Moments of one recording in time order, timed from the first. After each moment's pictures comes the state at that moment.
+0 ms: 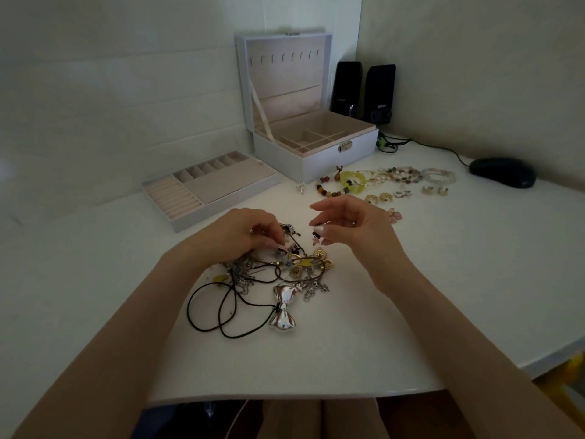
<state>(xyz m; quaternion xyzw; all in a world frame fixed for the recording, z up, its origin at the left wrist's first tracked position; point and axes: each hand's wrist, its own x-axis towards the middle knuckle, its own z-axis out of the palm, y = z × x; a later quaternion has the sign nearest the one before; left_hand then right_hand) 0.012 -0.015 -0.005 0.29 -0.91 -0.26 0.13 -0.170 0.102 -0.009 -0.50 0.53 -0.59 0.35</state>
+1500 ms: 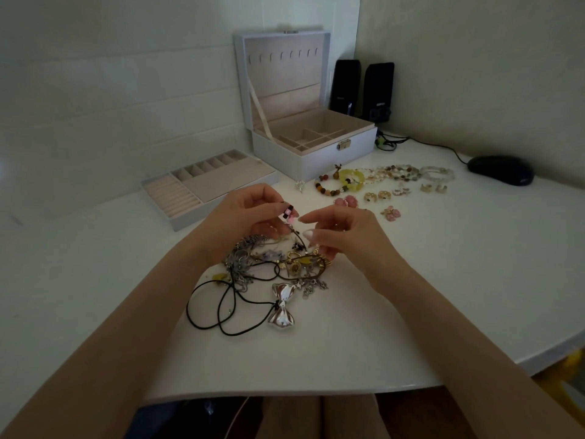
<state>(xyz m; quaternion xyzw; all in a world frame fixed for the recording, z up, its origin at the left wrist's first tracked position) 0.001 0.010 0.012 0.30 -0.70 -0.57 0.31 -0.165 0.103 -0.009 -0.51 0.57 -0.53 0.37</state>
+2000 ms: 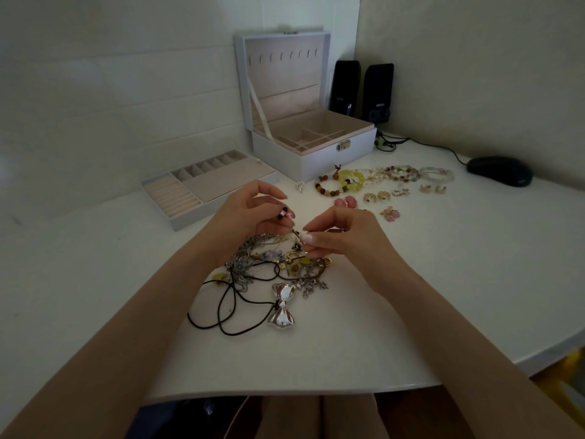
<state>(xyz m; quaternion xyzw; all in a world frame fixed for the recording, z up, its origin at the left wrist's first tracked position) -0.004 0.010 0.007 0.30 -0.65 -0.60 0.35 -0.164 0.104 -0.008 -0.47 0.54 -0.56 0.42</state>
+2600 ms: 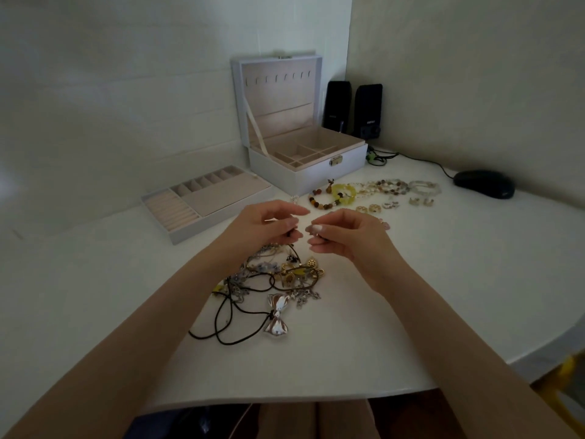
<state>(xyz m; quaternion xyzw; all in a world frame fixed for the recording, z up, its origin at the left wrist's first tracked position) -0.019 0.017 0.012 0.30 -0.75 -0.51 0.29 -0.180 0.101 -0.002 -0.41 0.50 -0.62 0.46</state>
